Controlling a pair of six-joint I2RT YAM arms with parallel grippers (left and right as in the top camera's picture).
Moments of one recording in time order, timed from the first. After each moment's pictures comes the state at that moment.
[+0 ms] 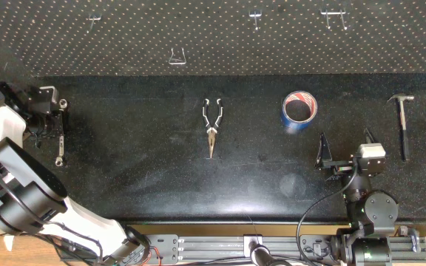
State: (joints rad) left arm 0.71 1.95 1.29 -0.69 0.18 0.58; right arm 0.00 0.01 0.01 -0.06 -0.09 0.03
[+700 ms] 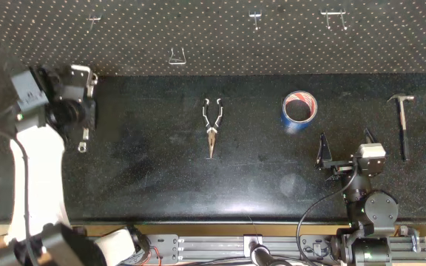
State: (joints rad) left arm 0.40 1.42 1.07 -0.72 0.18 0.48; right arm 0.00 0.01 0.01 -0.06 -0.09 0.03
